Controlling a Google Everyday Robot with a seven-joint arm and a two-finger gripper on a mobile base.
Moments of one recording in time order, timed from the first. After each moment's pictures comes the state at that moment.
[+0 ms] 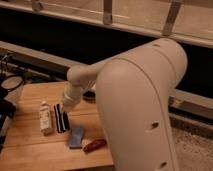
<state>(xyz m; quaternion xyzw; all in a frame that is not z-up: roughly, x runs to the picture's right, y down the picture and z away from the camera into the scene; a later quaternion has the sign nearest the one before) -0.208 0.115 0.745 -0.45 0.01 0.58 0.68</state>
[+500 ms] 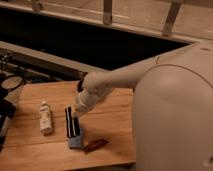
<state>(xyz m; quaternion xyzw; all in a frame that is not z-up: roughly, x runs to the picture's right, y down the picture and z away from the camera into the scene) -0.147 0.136 0.722 -0.43 0.02 0.62 0.65</state>
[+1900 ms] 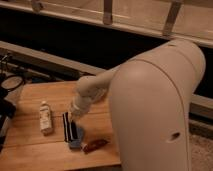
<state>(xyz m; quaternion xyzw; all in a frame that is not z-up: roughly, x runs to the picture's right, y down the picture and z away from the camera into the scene) -0.171 0.161 0.746 -0.44 0.05 0.60 0.67</state>
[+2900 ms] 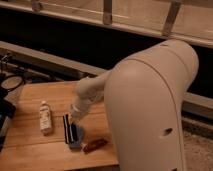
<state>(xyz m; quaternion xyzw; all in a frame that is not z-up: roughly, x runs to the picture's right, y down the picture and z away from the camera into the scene) -0.176 0.171 0.751 -0.44 0.05 0.59 0.67</state>
